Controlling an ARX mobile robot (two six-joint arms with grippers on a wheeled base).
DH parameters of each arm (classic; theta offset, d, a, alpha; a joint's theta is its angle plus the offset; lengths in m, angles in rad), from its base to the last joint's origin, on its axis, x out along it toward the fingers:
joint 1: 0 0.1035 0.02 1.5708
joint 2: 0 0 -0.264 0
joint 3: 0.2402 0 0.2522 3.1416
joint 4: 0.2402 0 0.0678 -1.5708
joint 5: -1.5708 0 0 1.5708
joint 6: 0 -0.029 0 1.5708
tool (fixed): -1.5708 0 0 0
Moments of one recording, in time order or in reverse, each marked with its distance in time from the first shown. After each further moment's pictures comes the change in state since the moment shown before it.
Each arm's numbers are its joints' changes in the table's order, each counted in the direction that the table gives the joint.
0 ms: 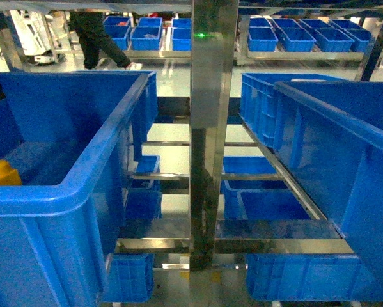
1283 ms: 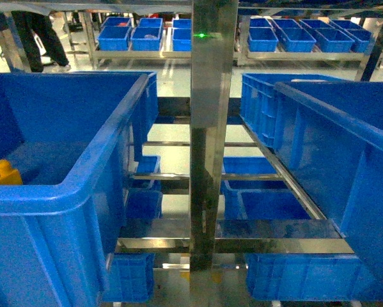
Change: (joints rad) left arm -0.178 0.975 -0.611 -0.106 -0.160 0.124; right arm -0.026 0.113 -0.161 -0.033 -0.092 0.018
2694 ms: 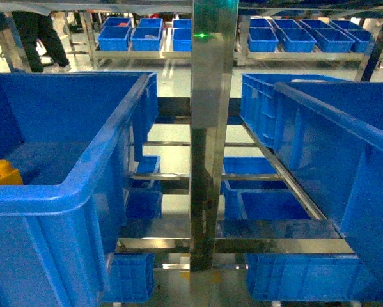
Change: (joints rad) left arm -0.002 0.469 -0.252 0.226 0.000 0.003; right arm 0.000 0.428 -0.235 0.171 -0.002 0.004
